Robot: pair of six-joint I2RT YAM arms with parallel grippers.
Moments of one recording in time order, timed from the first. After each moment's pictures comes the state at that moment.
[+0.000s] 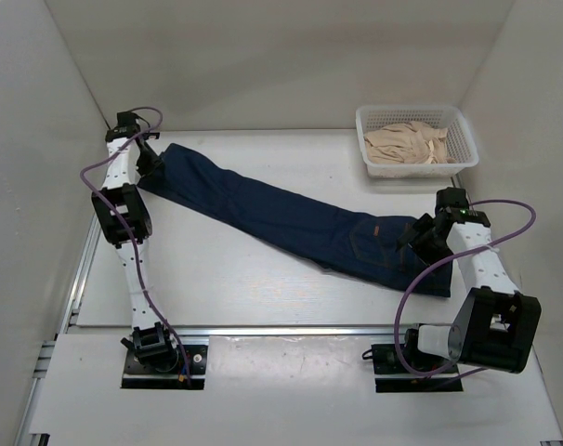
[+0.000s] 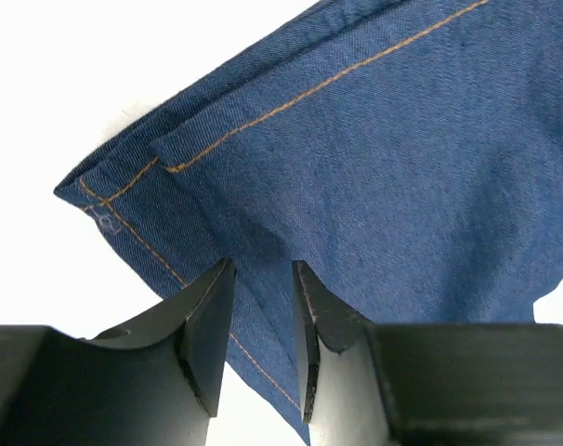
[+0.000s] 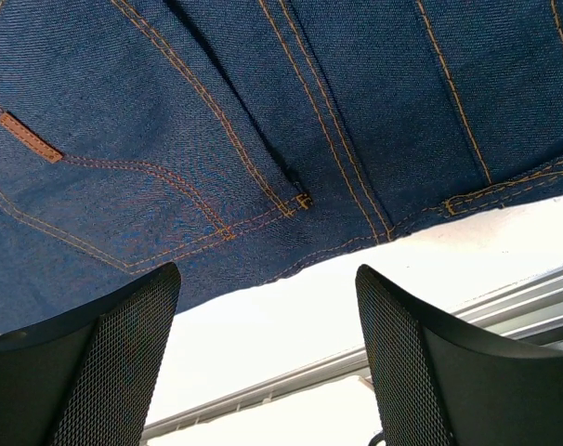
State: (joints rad) left arm 0.21 2.55 2.41 -0.96 0.01 -0.46; right arm -0.13 1.27 0.90 -0.92 -0.04 0.67
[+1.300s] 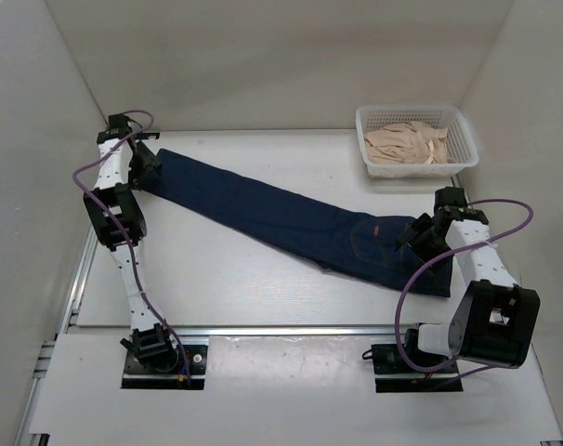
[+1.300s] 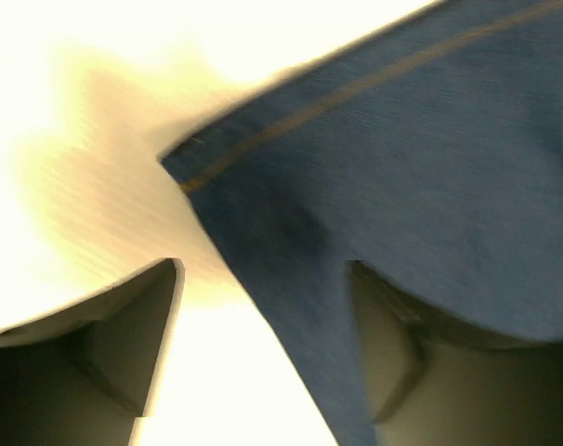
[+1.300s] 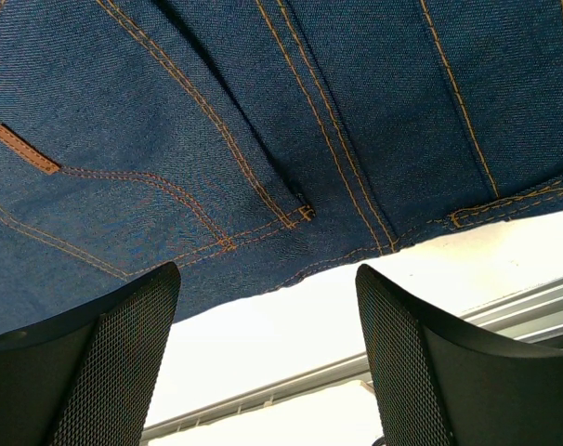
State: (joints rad) left arm 0.25 2.47 2.32 -0.97 -0.06 -0.47; right arm -0.13 1.31 0.90 -0.90 -0.05 0.67
